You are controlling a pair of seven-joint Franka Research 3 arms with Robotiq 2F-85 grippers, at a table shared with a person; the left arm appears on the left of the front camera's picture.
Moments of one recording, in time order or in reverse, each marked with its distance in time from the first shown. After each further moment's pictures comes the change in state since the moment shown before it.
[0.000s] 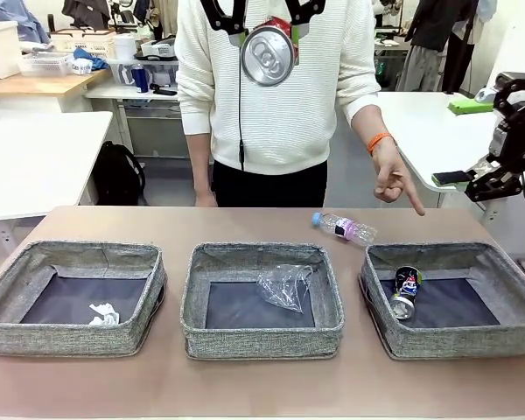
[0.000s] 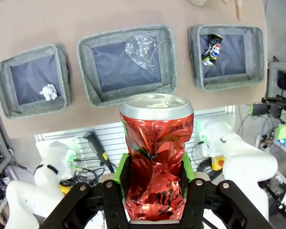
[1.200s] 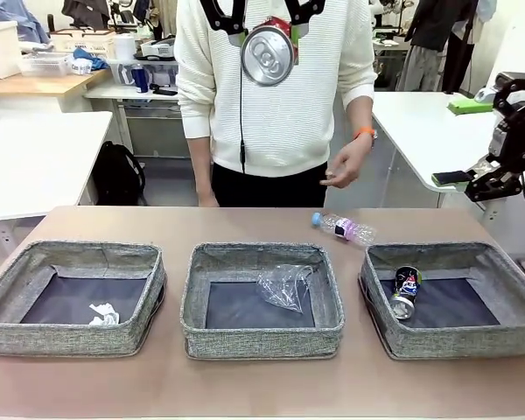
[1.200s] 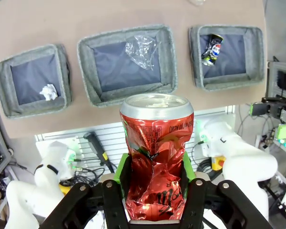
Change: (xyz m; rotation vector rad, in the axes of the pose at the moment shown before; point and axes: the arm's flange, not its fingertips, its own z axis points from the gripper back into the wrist) left arm 0.000 0.000 0.000 0.000 0.000 0.000; right arm 0.000 0.000 0.000 0.000 0.000 0.000
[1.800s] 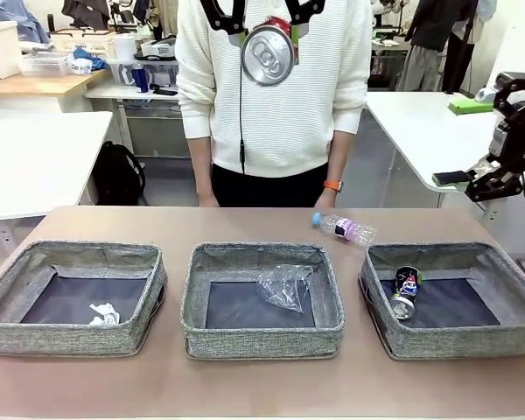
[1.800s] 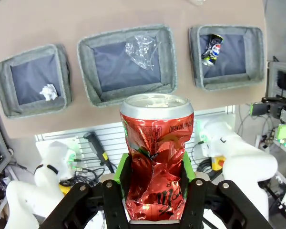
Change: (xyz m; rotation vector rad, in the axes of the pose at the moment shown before) left arm 0.000 0.000 0.000 0.000 0.000 0.000; right arm 0.000 0.000 0.000 0.000 0.000 0.000
